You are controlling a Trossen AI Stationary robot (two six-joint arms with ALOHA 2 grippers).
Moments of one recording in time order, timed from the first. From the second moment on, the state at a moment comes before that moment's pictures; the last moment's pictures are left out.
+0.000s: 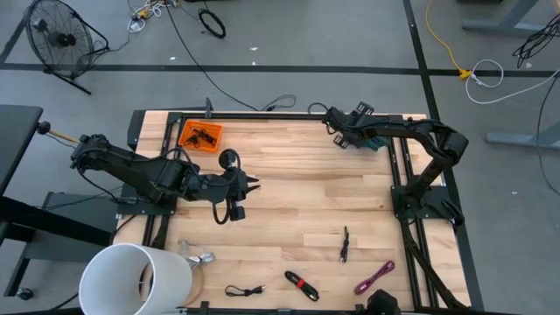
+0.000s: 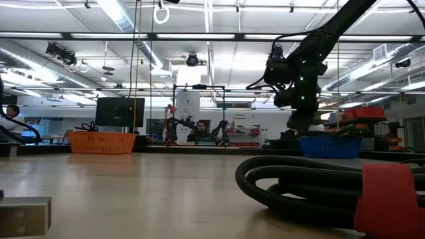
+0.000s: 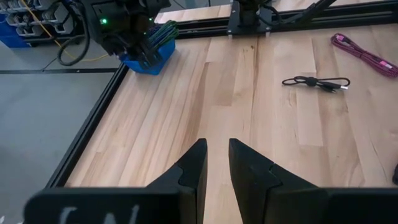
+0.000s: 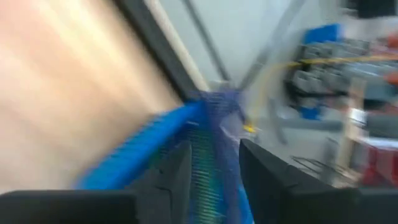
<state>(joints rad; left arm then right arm) -0.32 1.27 1.20 -0.55 -0.57 -0.14 -0.62 1.67 0.98 -0.54 0.80 -0.15</state>
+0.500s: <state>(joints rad) -0.32 1.27 1.20 -0.55 -0.57 -0.14 -0.61 1.67 0.98 -0.54 0.70 -0.14</state>
